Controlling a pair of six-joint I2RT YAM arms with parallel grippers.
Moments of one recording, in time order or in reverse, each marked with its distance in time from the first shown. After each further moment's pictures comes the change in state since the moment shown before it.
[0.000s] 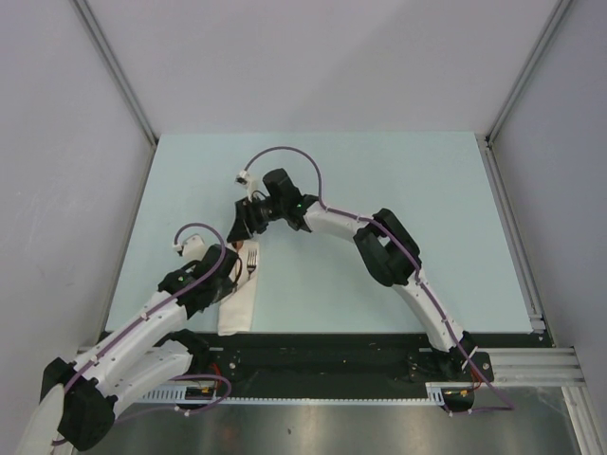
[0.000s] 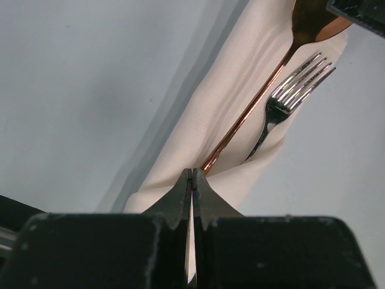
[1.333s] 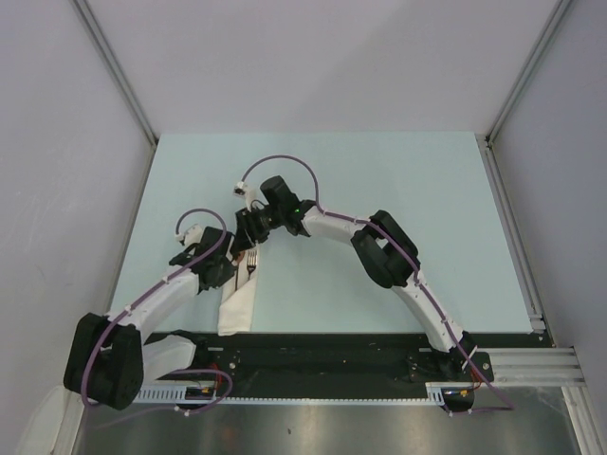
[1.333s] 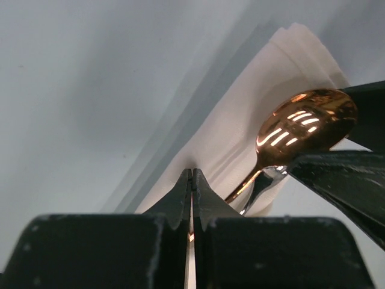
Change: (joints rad) left arm 0.223 0.270 0.004 0.280 0.151 0.087; right arm 0.024 0.000 -0.021 -0.075 -0.034 -0.041
